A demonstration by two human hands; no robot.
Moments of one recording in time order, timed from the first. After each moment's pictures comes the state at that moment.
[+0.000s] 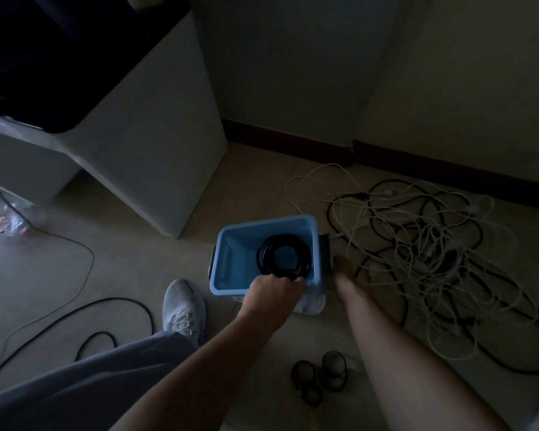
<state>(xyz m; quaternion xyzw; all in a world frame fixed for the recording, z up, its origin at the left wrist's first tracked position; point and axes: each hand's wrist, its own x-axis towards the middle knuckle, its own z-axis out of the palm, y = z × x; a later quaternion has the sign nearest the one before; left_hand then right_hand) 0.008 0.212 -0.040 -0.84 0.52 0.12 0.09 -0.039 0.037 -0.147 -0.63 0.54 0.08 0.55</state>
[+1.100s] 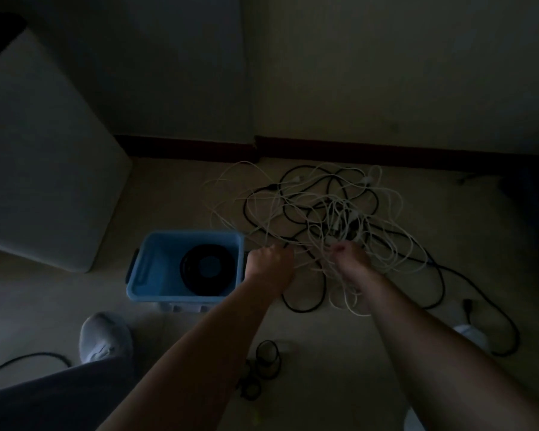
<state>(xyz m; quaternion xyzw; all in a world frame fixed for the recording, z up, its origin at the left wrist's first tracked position) -0.065 0.041 -0.050 -0.84 0.51 0.16 0.04 -0.188 -0.100 -0.097 -0.68 0.58 0.05 0.45</state>
